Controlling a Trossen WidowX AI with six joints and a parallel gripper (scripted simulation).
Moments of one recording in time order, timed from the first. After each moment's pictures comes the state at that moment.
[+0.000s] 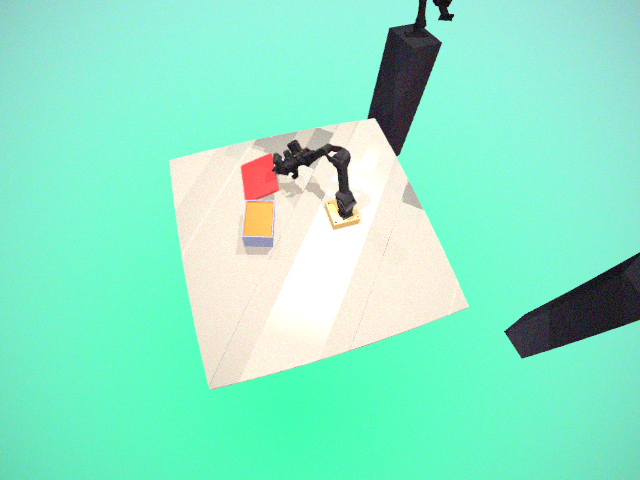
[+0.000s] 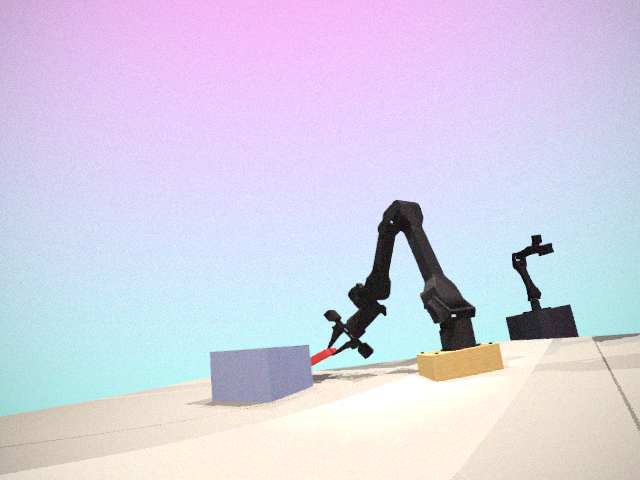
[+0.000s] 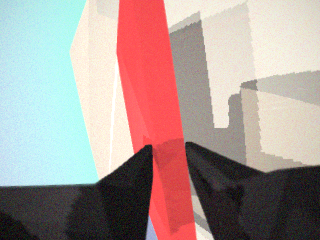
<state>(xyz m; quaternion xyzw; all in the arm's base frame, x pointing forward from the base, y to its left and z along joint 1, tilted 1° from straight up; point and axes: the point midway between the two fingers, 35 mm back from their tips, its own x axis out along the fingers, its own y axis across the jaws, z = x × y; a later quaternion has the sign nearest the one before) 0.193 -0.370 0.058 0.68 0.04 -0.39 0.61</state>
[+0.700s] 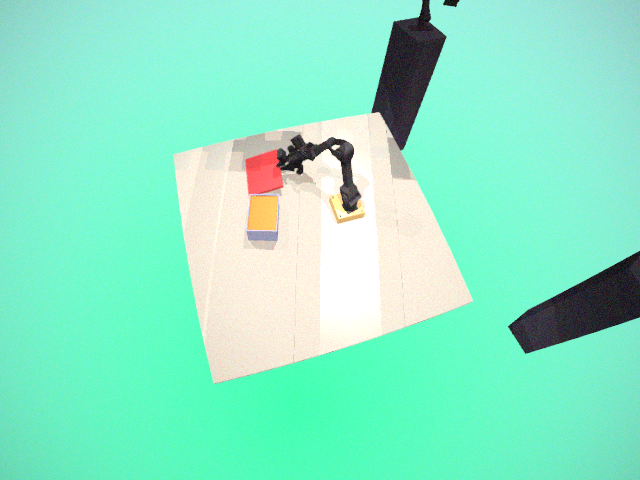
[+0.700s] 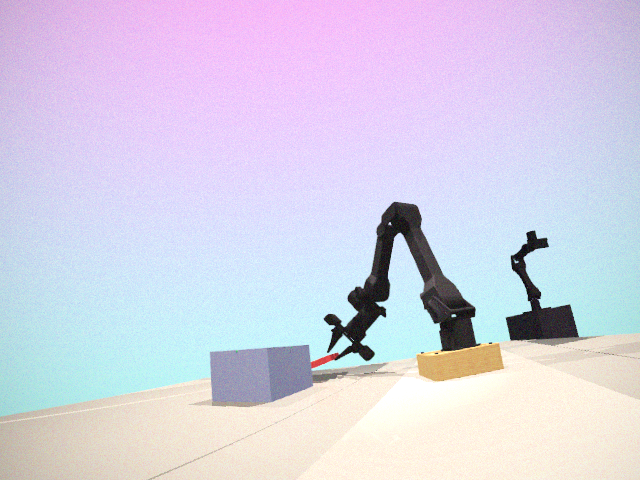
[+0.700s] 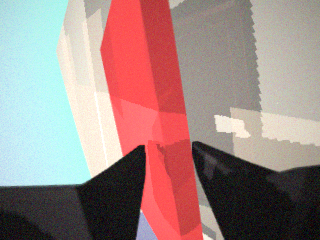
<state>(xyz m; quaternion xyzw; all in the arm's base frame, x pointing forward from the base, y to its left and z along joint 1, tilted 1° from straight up) 0.193 -0.368 0.048 0.69 0.06 -0.40 0.60</state>
